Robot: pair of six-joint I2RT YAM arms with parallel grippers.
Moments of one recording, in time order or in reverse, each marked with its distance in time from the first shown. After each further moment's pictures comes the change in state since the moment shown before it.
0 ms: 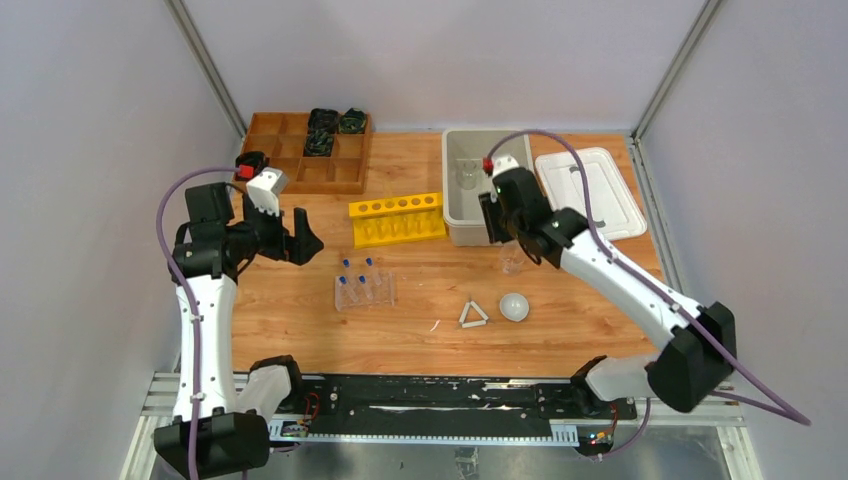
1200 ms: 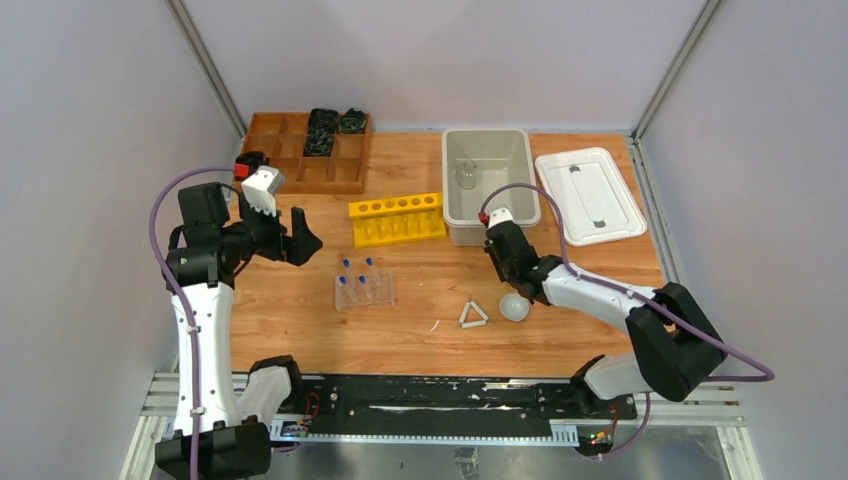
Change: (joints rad) left arm 0.000 -0.043 0.042 -0.032 0.006 -0.009; right arm 0.048 0.013 -0.529 0.418 0.157 -0.083
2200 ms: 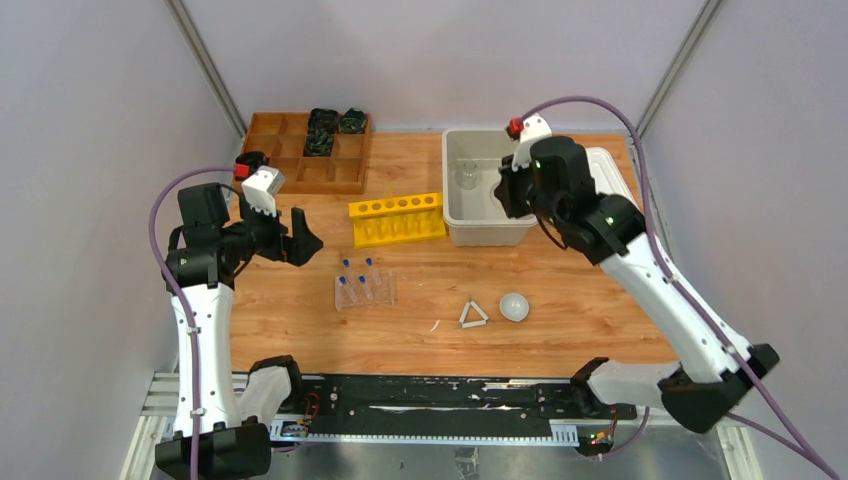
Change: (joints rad) left arm 0.000 -0.002 0.000 0.000 0.013 0.000; right arm 0.009 -0.212 0.711 -0.582 -0.228 0.098
